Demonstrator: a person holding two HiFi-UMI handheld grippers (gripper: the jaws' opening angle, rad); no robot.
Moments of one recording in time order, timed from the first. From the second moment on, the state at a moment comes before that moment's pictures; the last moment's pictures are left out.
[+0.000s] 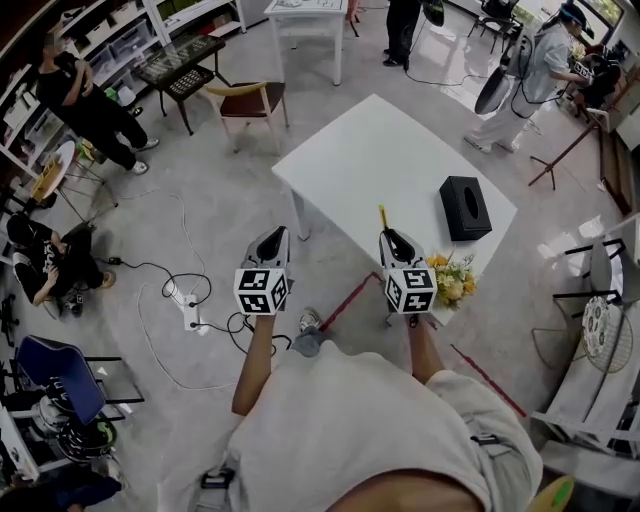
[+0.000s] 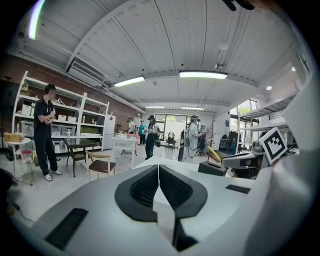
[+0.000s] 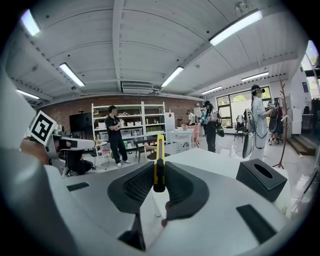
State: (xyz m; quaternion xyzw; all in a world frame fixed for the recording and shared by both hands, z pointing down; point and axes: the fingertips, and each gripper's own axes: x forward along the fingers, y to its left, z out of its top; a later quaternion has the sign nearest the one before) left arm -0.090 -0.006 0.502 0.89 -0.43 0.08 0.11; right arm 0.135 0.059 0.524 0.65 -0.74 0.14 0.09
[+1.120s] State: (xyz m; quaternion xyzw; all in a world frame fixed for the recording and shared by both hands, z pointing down) left arm -0.093 -0.162 0.505 0.92 -0.36 0.07 0.11; right arm 0.118 -0.072 0.514 0.70 -0.70 0.13 0.08
